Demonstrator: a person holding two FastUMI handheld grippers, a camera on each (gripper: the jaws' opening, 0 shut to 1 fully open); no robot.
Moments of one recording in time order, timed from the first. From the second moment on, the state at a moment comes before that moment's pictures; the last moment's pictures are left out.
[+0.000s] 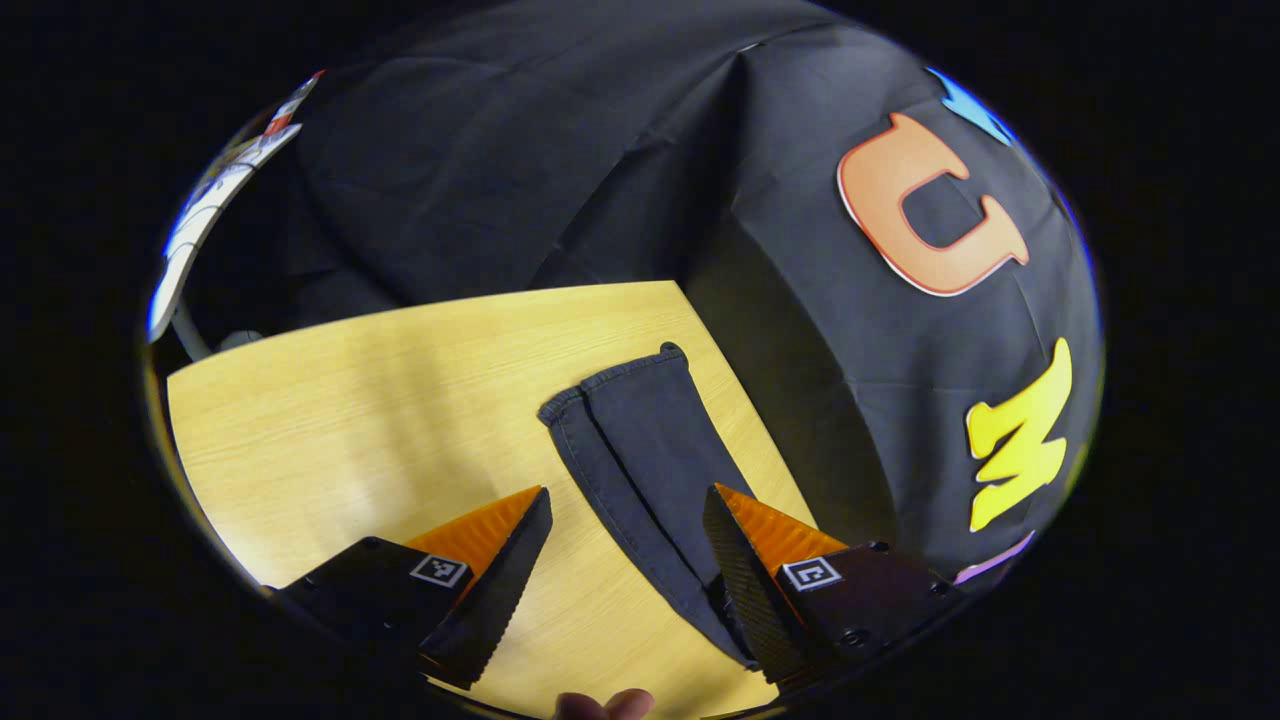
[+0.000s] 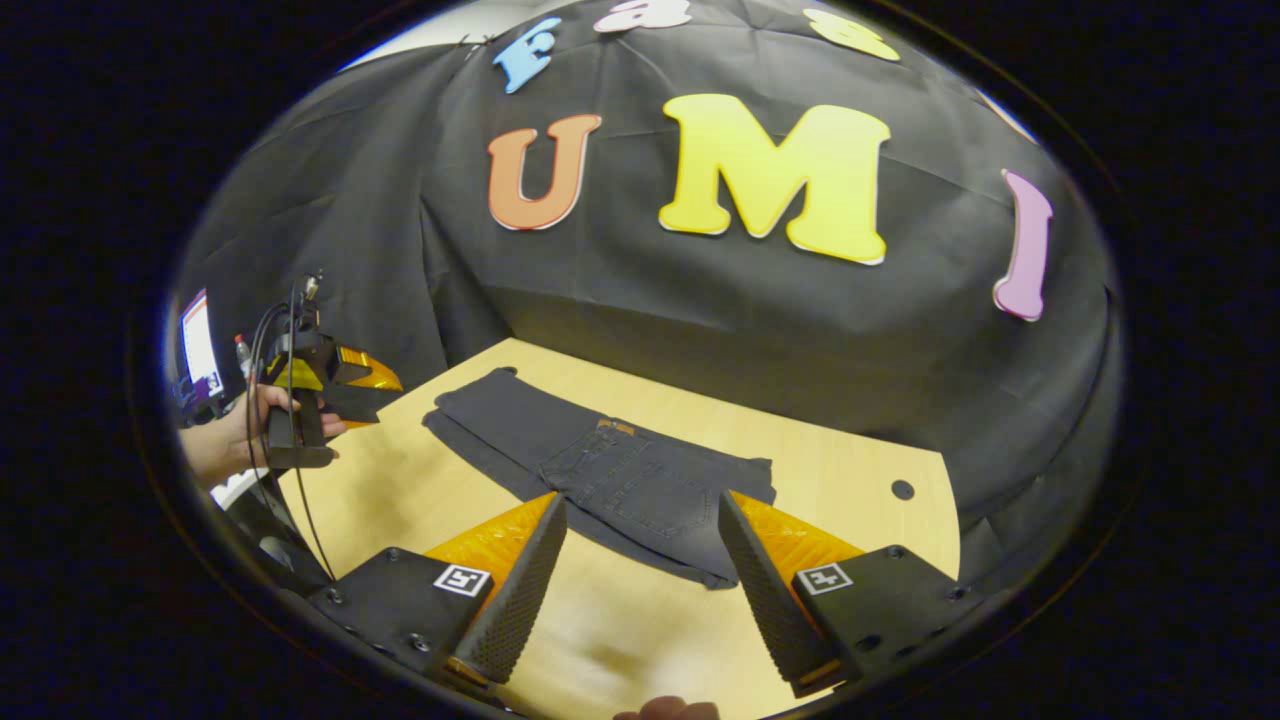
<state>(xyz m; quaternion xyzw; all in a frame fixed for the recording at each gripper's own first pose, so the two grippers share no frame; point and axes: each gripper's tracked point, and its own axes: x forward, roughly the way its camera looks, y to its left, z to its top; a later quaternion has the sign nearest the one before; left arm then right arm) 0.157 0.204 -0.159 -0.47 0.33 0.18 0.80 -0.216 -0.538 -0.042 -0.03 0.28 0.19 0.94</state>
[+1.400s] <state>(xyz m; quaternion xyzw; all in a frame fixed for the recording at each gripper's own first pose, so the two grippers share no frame) 0.251 0.229 -0.259 -0.58 0.44 0.29 0.62 -0.211 -0.662 -0.107 0.08 0.38 0.06 0.92</state>
